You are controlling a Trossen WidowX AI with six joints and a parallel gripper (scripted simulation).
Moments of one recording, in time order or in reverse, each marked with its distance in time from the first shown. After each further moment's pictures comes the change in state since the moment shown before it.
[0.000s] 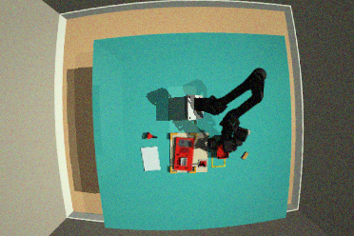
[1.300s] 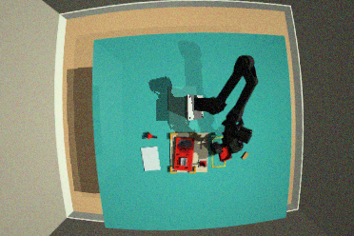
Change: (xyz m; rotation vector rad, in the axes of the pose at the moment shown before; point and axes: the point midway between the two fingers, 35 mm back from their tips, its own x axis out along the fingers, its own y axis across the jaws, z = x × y) arm -0.030 0.001 0.034 -0.344 -0.011 0.007
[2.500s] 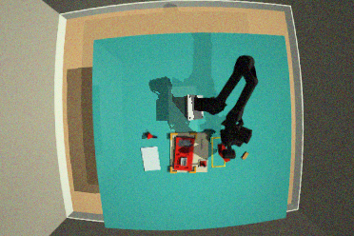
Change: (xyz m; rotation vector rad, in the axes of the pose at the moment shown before) arm 0.000 0.000 -0.001 -1.076 0.000 0.001
